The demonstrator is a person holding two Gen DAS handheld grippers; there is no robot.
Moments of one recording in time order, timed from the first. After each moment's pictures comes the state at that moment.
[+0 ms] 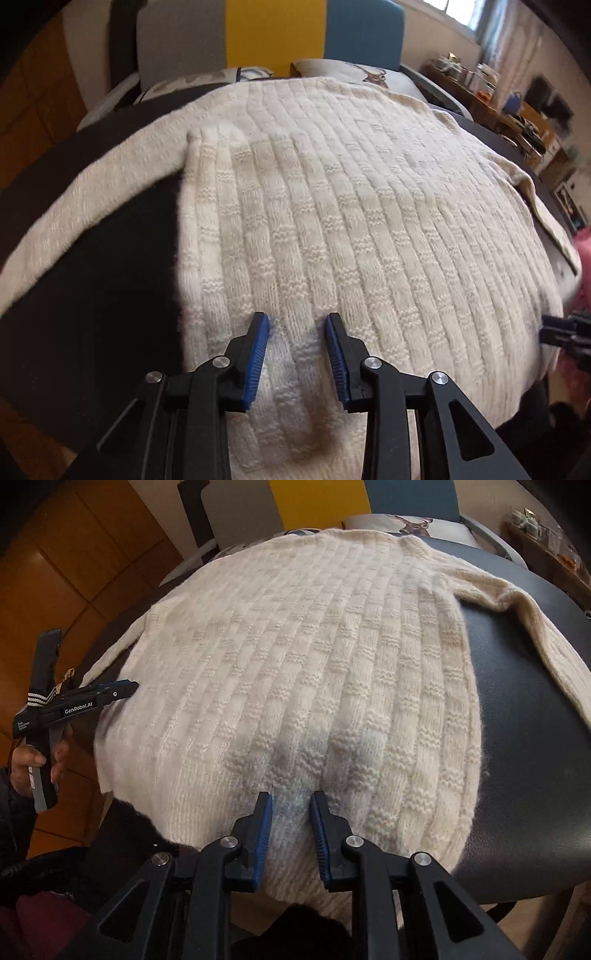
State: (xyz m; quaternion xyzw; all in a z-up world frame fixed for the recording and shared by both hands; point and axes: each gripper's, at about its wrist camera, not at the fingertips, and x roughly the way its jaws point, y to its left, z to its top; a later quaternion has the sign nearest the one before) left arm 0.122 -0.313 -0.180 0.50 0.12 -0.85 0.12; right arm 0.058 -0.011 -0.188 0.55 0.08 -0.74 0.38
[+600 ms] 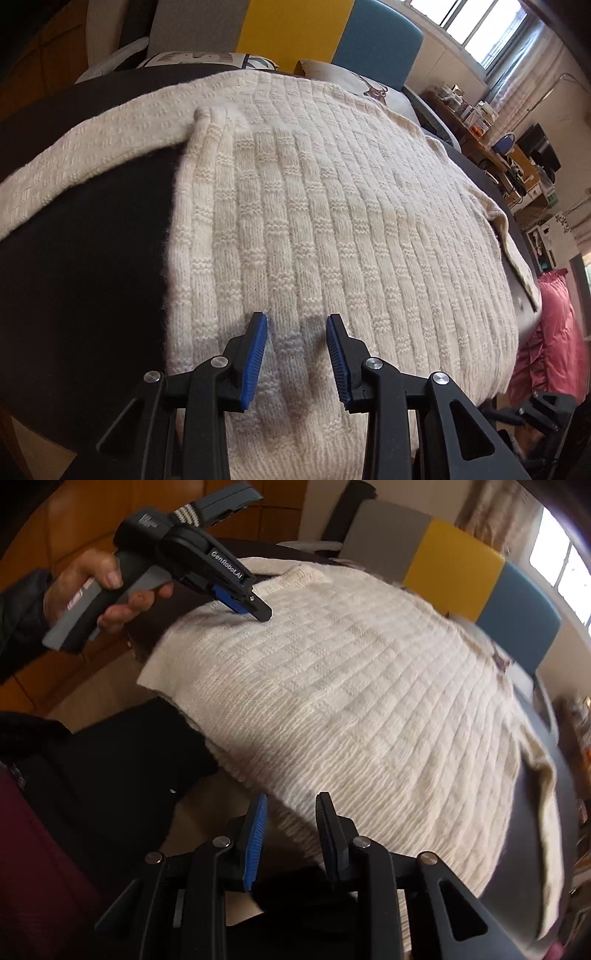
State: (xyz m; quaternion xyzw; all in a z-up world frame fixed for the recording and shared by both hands) left arm 0.134 -0.329 -0.178 0.48 0.23 -0.84 0.09; right arm 0.193 -0.069 -0.194 0.37 0.36 -0.72 0.47
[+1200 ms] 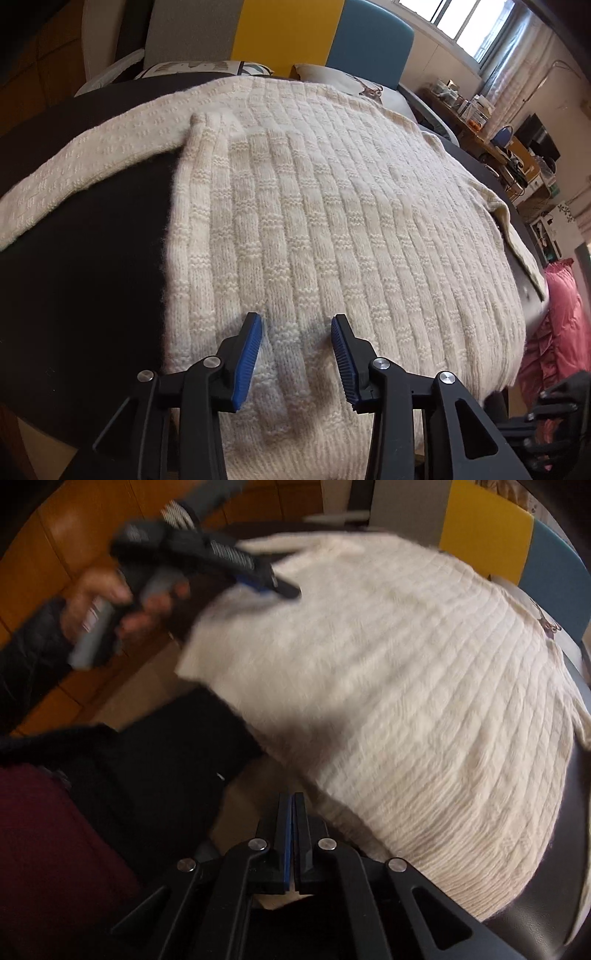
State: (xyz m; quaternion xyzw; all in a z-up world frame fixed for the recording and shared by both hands) left arm 0.139 -0.322 -0.174 0.48 0.21 -0.85 0.10; right arm 0.163 -0.076 -0.208 0.48 0.29 -0.64 0.52
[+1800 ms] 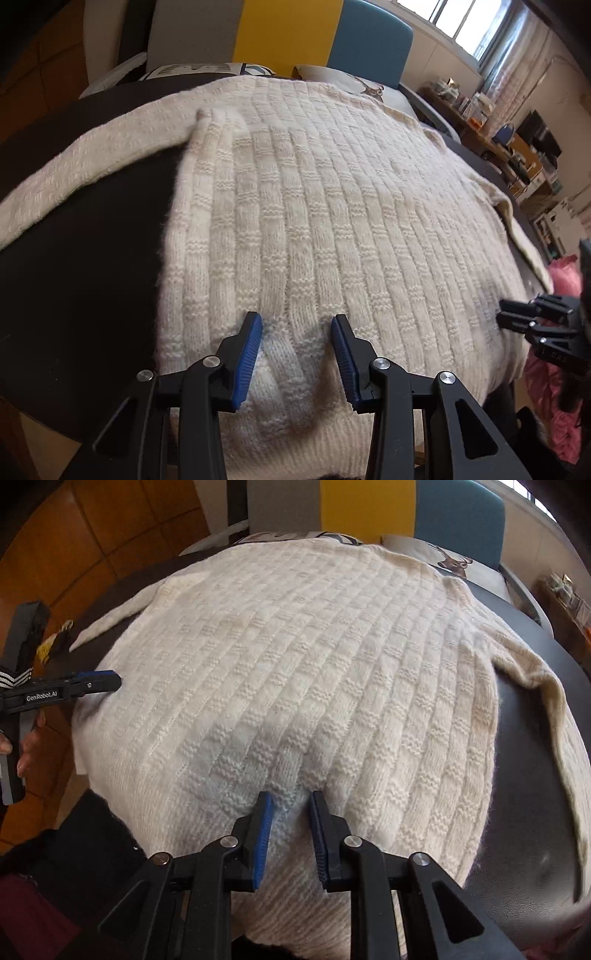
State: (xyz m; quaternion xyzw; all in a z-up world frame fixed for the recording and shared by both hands) left arm 0.150 -0.323 -0.178 0.47 0.21 -0.85 0.09; right arm 0.050 -0.067 -0.211 0.51 0.19 -0.74 0.40
